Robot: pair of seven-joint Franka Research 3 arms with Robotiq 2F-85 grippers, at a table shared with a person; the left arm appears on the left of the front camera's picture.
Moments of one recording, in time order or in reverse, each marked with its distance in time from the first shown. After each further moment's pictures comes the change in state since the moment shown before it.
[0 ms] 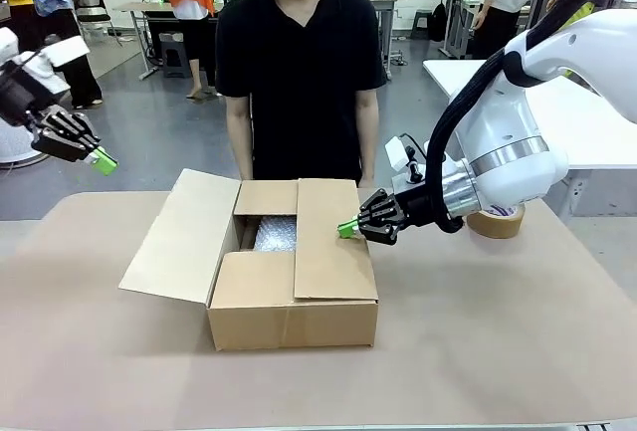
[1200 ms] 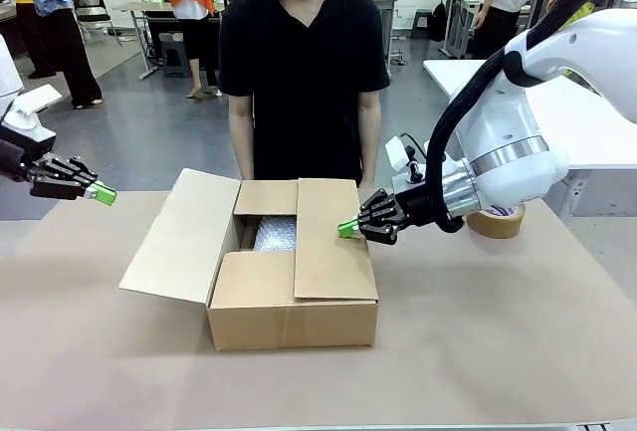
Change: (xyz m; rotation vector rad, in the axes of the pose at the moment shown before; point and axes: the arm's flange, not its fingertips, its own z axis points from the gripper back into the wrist) left arm -0.097 0.024 -0.037 -0.061 -0.279 -0.011; right arm 0.000 0.000 0.000 0.000 0.000 0.000
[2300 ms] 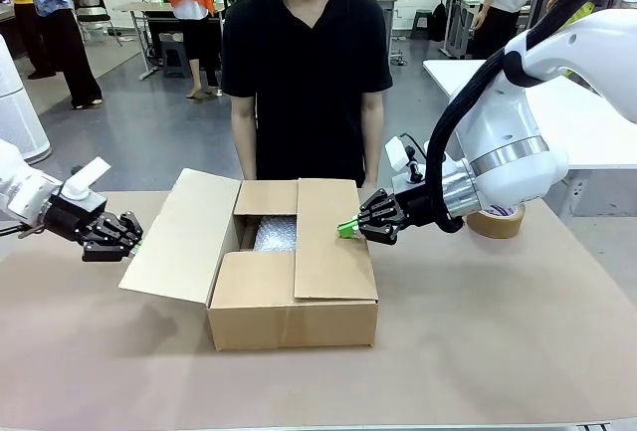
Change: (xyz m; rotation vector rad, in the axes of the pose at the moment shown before) left arm -0.074 0.022 -0.102 -0.136 0.006 -0.174; right arm 0.000 0.000 0.000 0.000 0.000 0.000
